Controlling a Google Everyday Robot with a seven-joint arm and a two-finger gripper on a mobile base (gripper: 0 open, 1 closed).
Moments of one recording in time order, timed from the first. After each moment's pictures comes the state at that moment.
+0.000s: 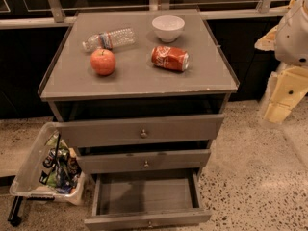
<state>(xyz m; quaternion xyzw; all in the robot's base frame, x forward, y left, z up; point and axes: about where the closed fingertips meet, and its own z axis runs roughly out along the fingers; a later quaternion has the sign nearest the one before) 0.438 -0.217 0.976 -0.60 0.78 -0.03 0.16</state>
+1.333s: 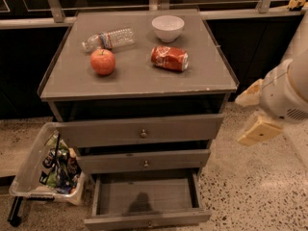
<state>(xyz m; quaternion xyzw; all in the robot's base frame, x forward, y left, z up) 0.422 -0.205 0.900 -0.60 0.77 -0.01 0.21</state>
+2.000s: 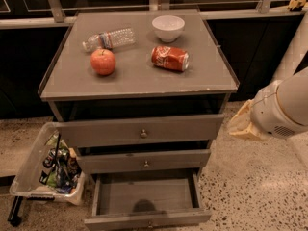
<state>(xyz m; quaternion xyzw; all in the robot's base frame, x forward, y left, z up) 0.426 -0.201 0.857 -0.59 0.77 0.00 0.24</state>
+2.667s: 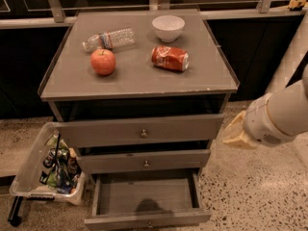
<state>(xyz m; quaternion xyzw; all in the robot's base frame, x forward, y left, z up) 0.431 -0.201 0.822 -0.57 0.79 0.03 0.24</state>
